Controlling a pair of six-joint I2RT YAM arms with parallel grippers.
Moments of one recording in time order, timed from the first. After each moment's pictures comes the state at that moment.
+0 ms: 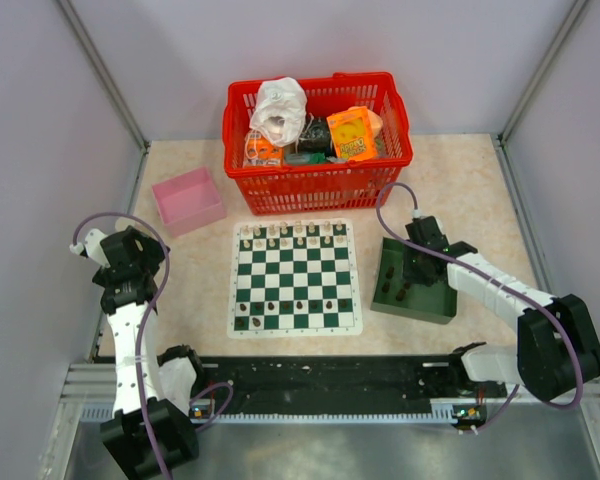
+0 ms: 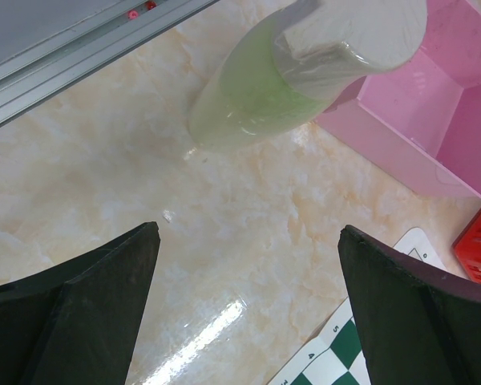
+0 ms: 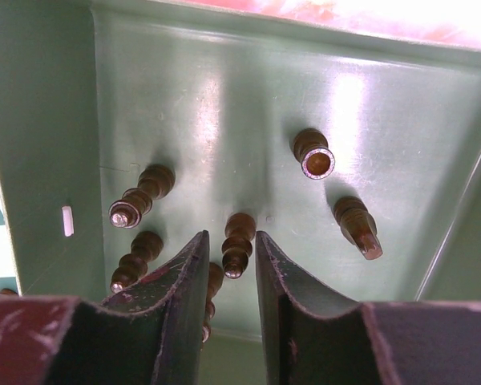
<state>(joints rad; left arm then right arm) 0.38 0.81 0.66 -0.47 -0.20 -0.63 0.39 1.27 0.69 -0.50 0.15 0.47</state>
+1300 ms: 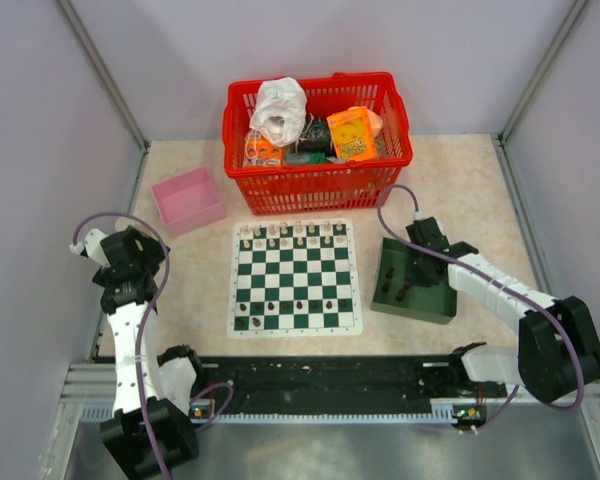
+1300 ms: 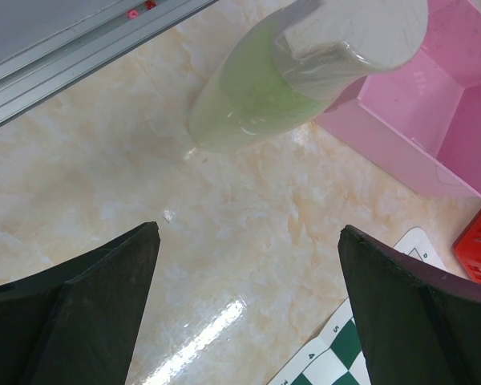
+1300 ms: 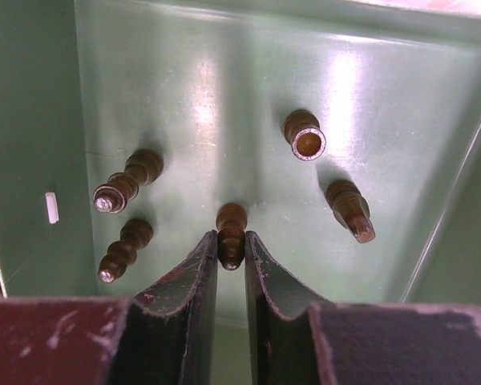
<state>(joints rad) 0.38 0.81 0.66 -0.47 -0.20 -0.63 0.39 1.26 0.69 -0.54 0.16 0.47</state>
